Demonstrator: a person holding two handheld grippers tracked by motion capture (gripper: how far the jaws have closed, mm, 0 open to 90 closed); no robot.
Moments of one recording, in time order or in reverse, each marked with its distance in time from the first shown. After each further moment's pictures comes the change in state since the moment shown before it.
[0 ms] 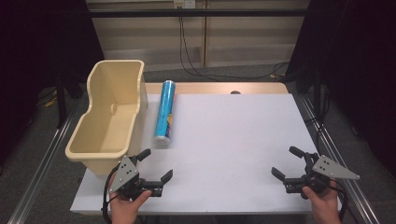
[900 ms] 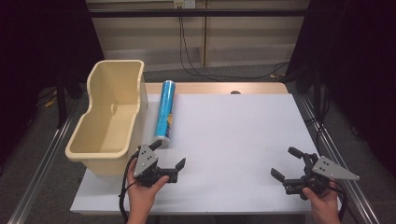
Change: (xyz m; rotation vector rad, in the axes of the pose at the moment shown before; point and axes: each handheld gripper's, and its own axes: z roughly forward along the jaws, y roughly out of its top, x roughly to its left) left arm -0.003 0.009 0.051 0.073 0.070 0.027; right arm 0.003 0.000 0.000 -0.010 0.015 0.008
